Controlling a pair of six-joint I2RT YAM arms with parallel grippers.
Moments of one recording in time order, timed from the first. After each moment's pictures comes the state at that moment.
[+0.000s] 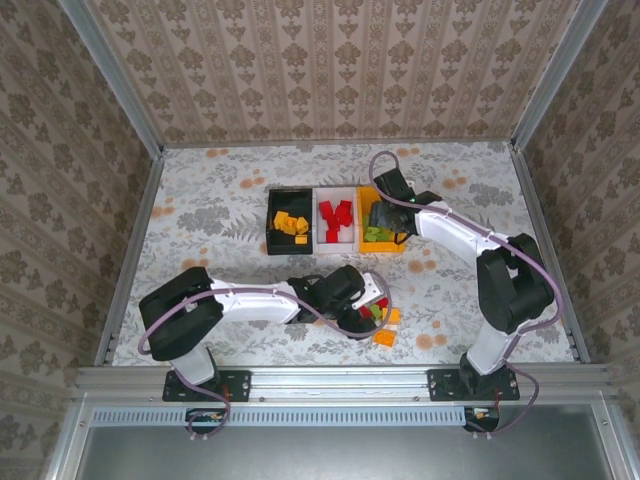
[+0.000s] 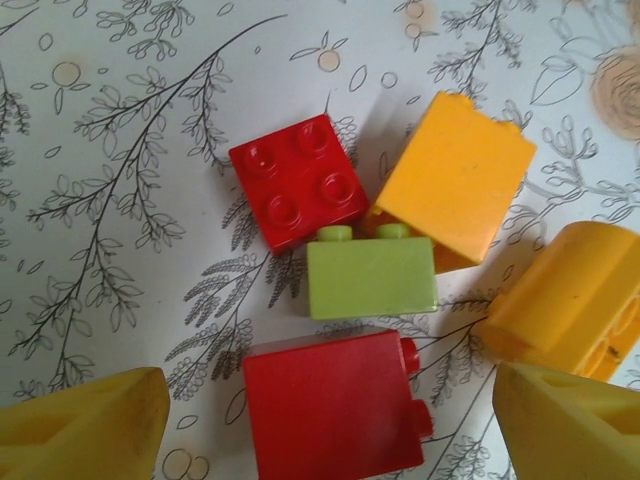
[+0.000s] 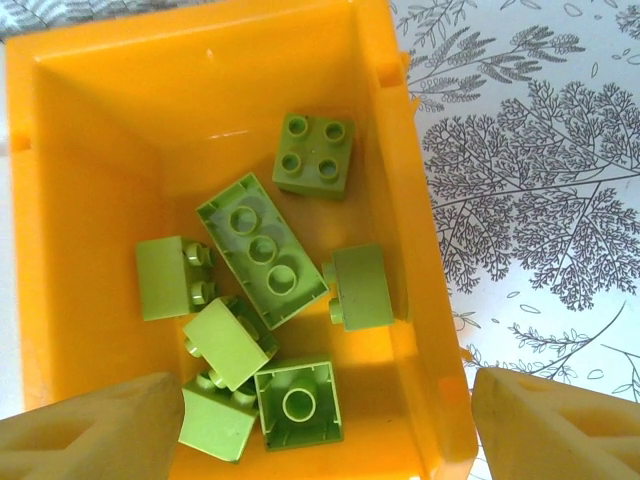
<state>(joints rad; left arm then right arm) -1.18 1.66 0.85 -0.10 0.08 -0.06 0.42 1.72 1.25 -0.56 0.28 0.56</state>
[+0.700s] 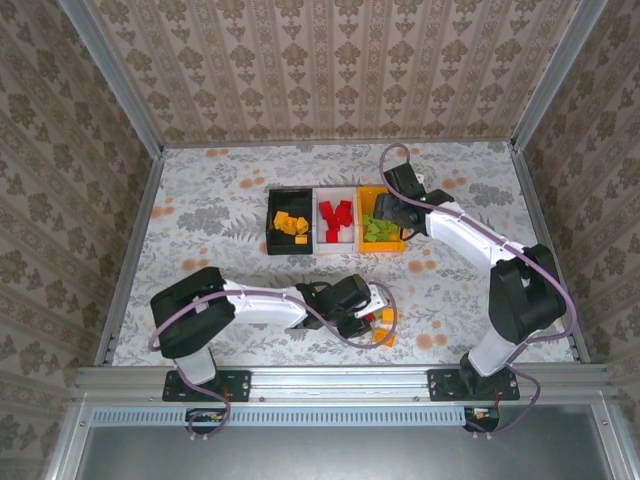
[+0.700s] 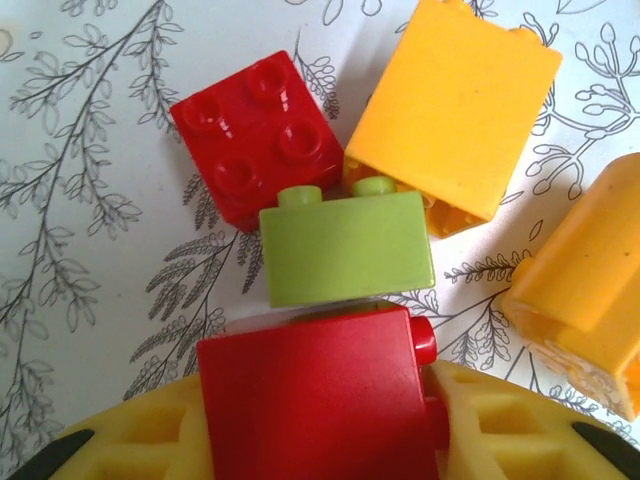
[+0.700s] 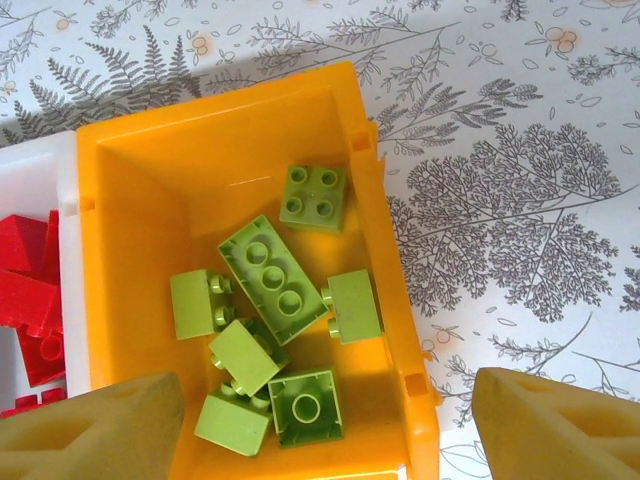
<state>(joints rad) -1.22 1.70 0.85 -0.11 0.02 0.01 0.40 1.64 1.23 -0.55 0.27 0.58</state>
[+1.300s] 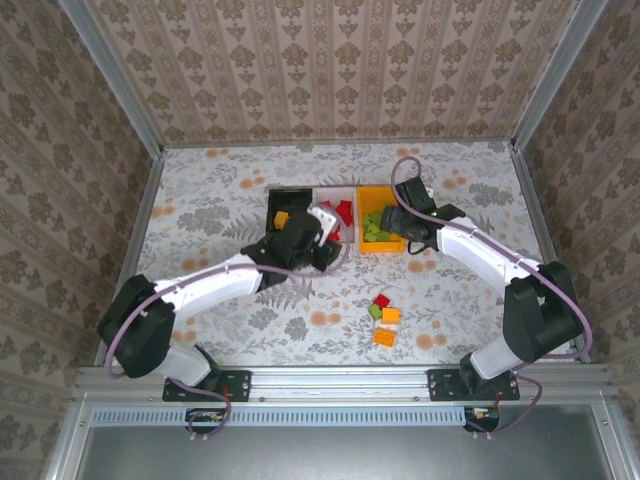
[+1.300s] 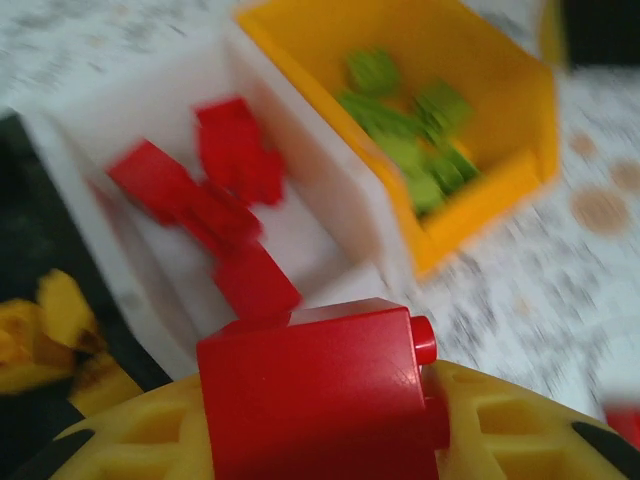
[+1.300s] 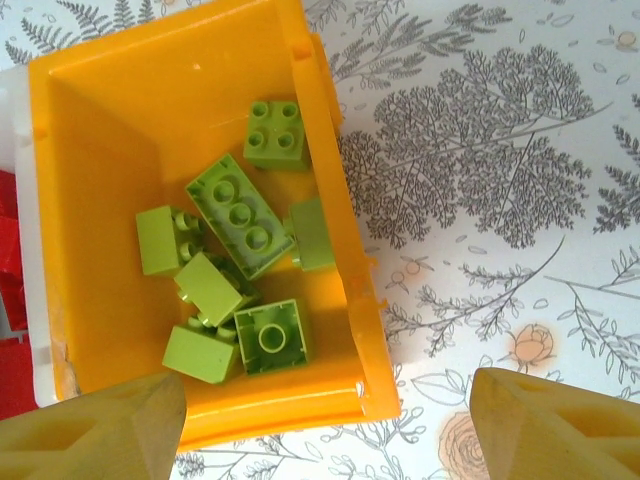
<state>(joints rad) -0.84 1.49 0.96 -0.11 -0.11 -0.16 0.39 1.51 1.08 -0.53 0.23 0.63</state>
